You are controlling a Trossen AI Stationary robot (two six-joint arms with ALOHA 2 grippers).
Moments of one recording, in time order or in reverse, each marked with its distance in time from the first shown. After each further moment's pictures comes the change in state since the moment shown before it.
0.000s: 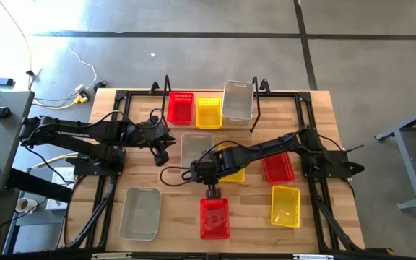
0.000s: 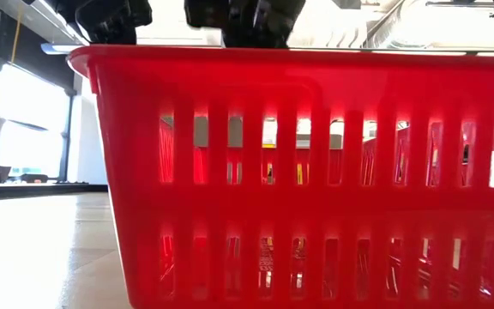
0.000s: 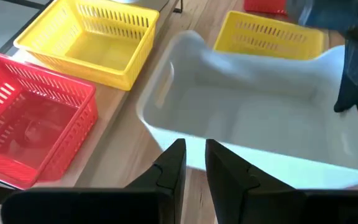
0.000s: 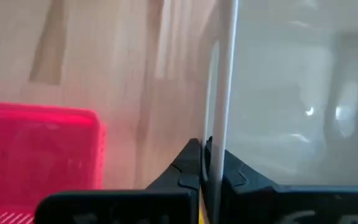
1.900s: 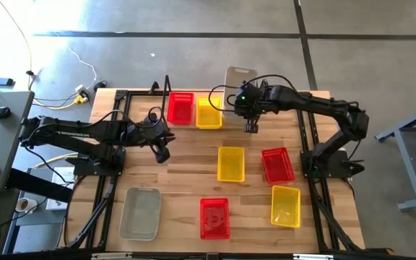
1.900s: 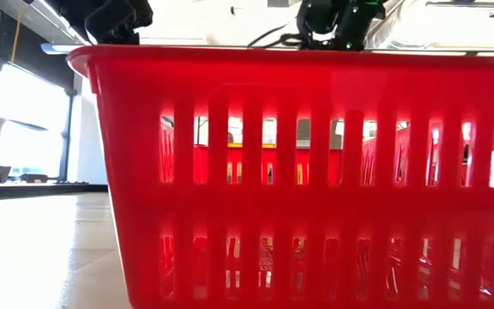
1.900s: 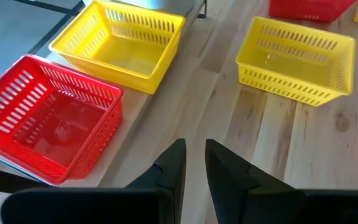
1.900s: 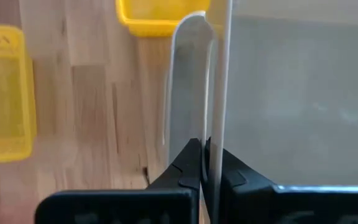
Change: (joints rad) left arm 0.017 0.000 0.000 0.000 -0.075 0.000; right arm -0.603 -0.520 -0.458 -0.049 0.099 -0.483
